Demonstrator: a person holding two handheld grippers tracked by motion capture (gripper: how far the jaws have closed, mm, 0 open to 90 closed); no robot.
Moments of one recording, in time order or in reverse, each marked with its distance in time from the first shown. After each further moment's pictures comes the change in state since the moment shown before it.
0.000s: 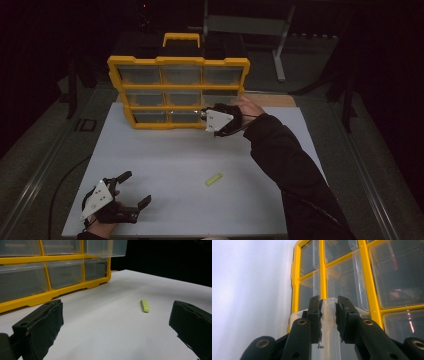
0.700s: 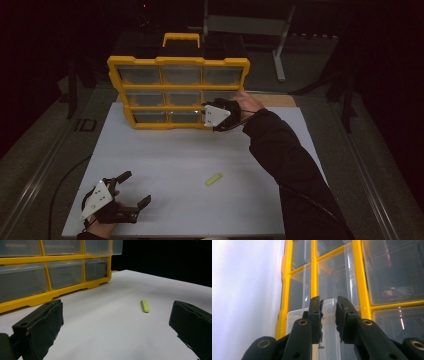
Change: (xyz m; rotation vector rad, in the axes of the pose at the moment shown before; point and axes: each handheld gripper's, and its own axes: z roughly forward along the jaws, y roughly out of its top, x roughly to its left) left arm 0.000 0.000 0.000 0.000 0.002 -0.002; right arm -0.010 -0.002 0.007 0.041 -0.035 -0.031
